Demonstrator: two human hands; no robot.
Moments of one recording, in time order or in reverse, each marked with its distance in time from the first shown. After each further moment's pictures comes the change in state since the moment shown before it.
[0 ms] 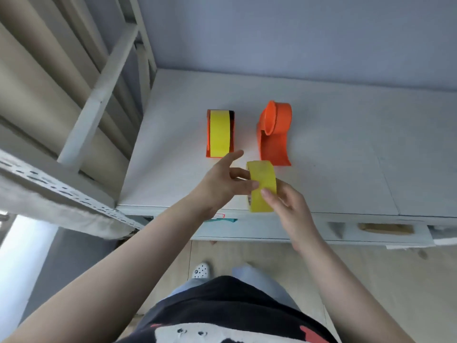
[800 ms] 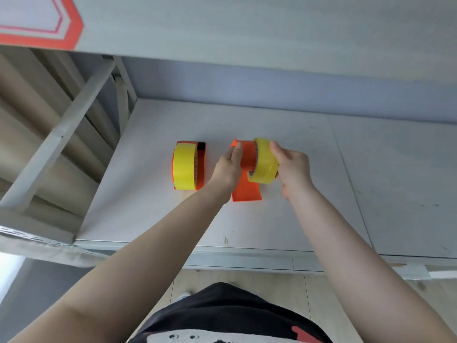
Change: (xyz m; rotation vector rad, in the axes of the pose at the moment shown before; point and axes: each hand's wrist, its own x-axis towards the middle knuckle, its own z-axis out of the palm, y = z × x) left_hand 0.119 0.054 0.084 0.087 0.314 0.085; right_hand 0.159 -0.041 -0.089 0.084 0.356 0.164
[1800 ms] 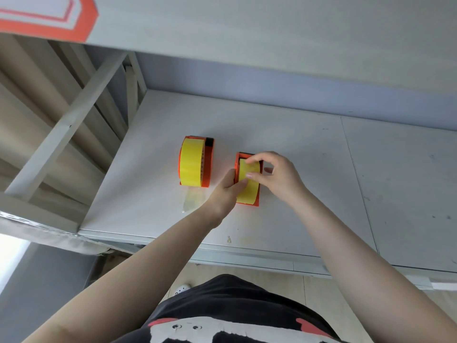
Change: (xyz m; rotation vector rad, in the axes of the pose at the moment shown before) left_hand -0.012 -0.059 -0.019 -0.103 -0.211 0.006; right_hand -0.003 0.014 0.005 -0.617 -0.459 -0.405
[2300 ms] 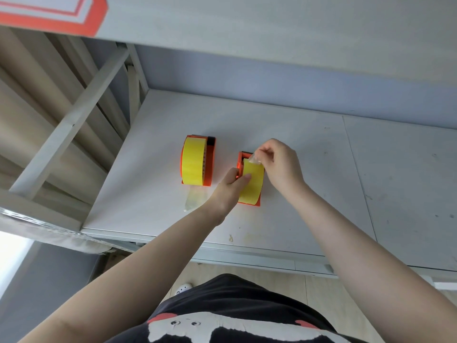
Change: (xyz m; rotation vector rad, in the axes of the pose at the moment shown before) left_hand -0.001 0.006 0.002 -0.009 0.049 -0.054; right_hand 0.017 -0.012 0.004 -0.190 0.238 0.025
